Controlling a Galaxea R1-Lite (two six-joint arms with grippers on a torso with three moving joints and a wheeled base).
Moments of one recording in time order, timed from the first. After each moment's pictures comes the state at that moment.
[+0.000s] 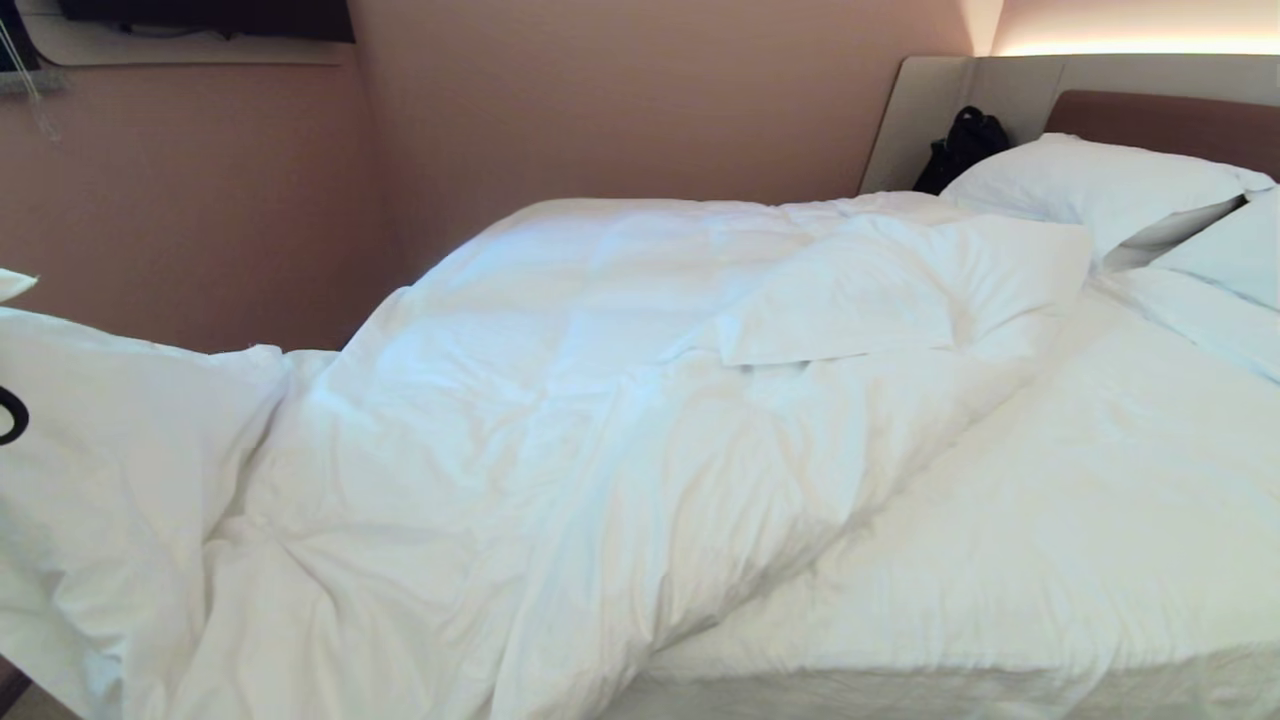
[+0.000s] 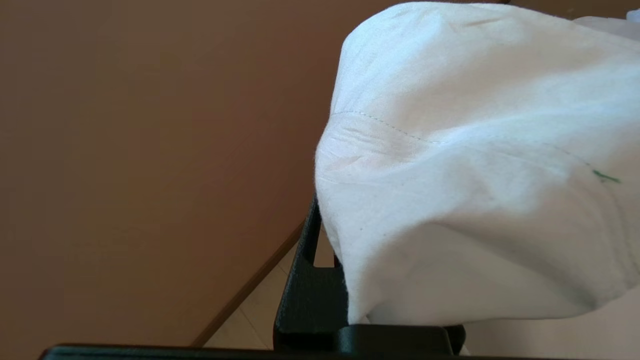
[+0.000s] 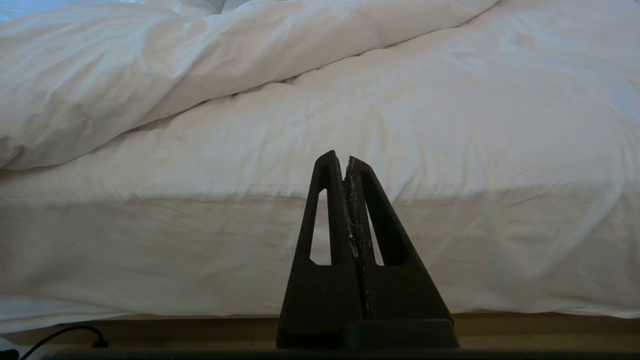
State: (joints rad) left arm 0.52 1.60 -1.12 -0.30 0.32 0.31; right arm -0.01 0.00 0.00 0.00 0.00 0.01
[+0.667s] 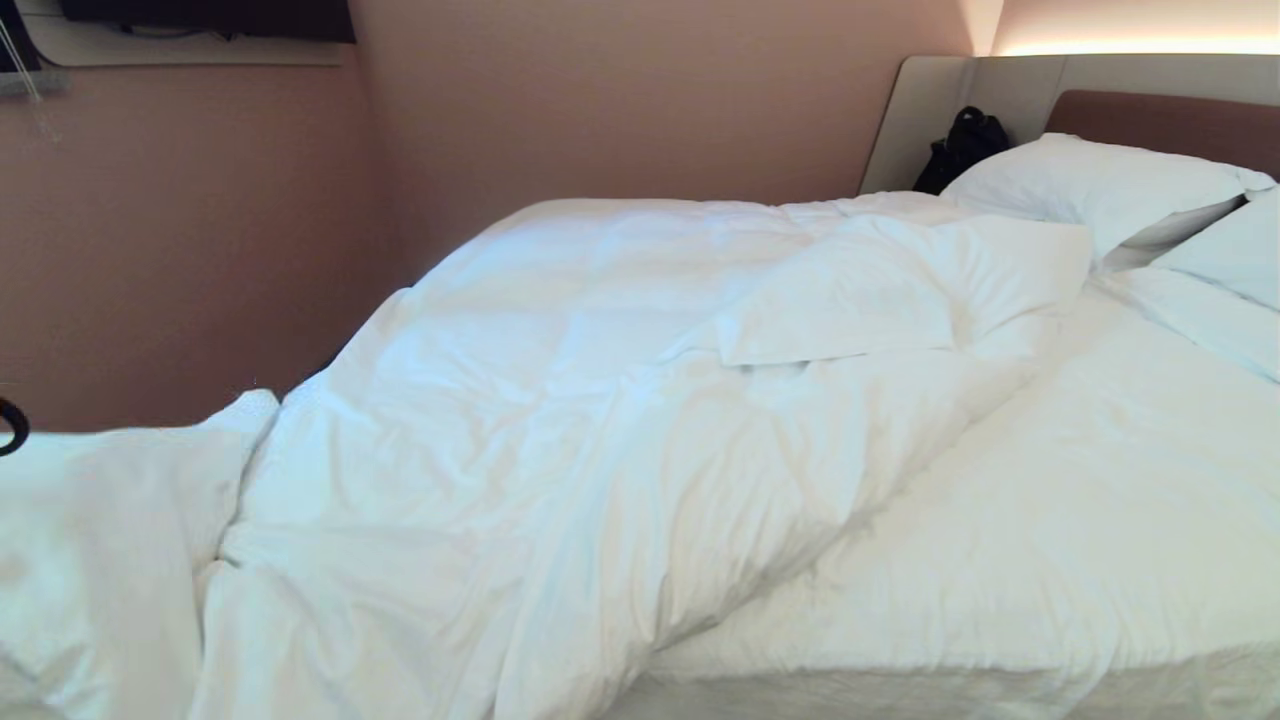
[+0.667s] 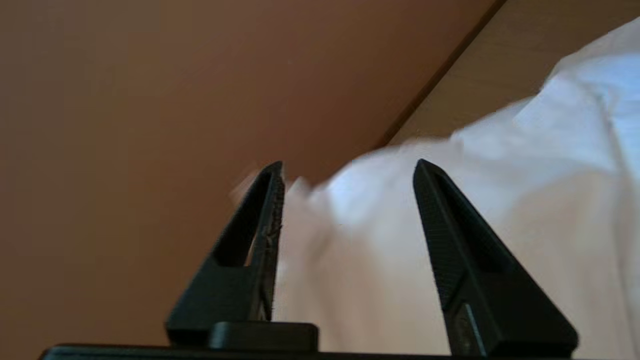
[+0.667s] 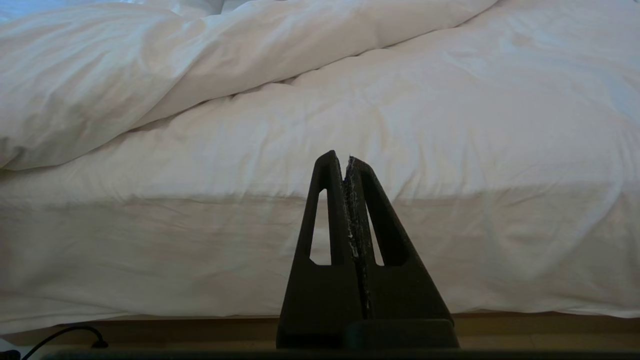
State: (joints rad) left arm 0.52 1.60 -1.10 -0.31 0.32 0.35; right arm -0.01 0.00 0.00 0.00 0.00 0.01
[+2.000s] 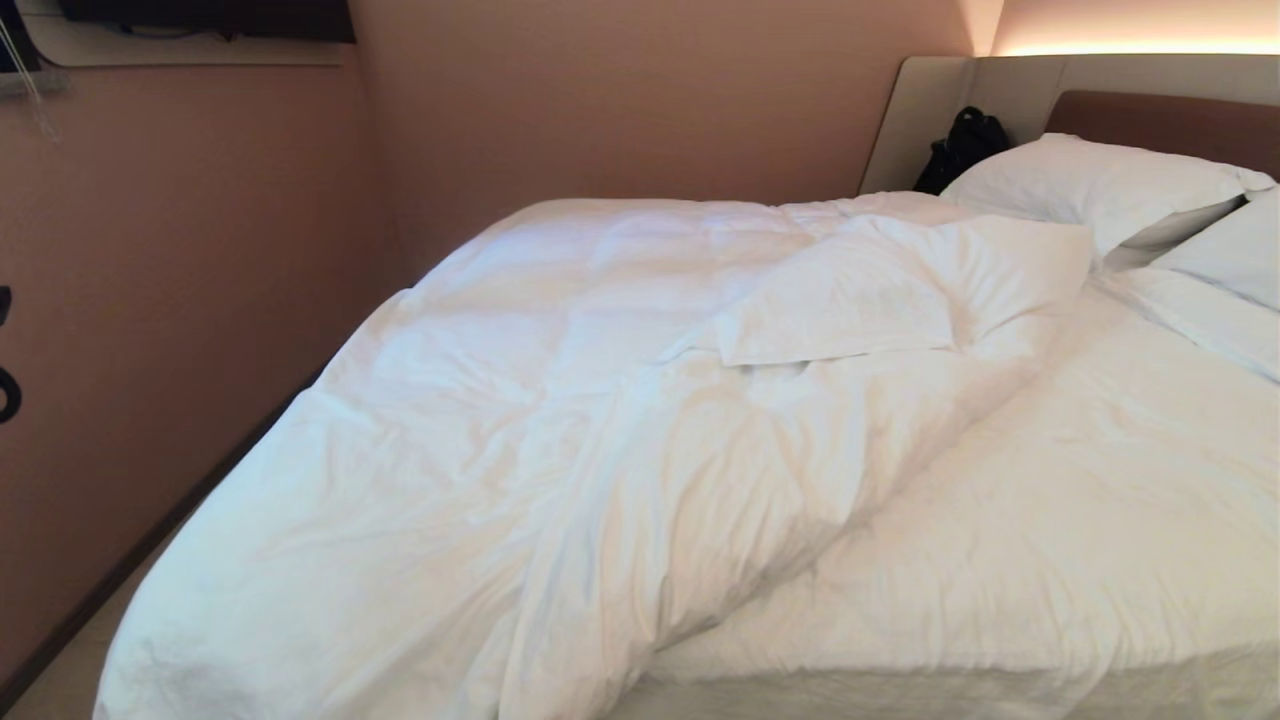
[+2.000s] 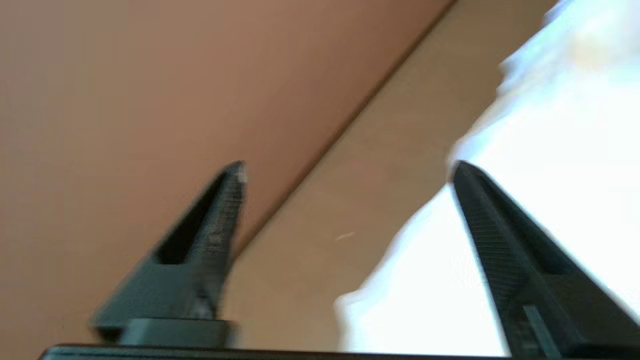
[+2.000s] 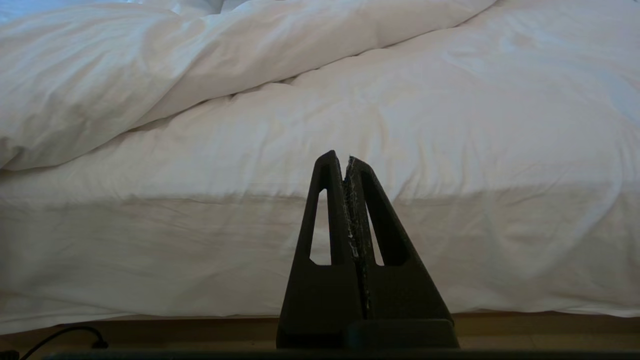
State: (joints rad) left arm 0.50 1.57 -1.15 -0.30 0.12 0.17; right arm -0.01 0.00 0.00 0.00 0.00 0.01
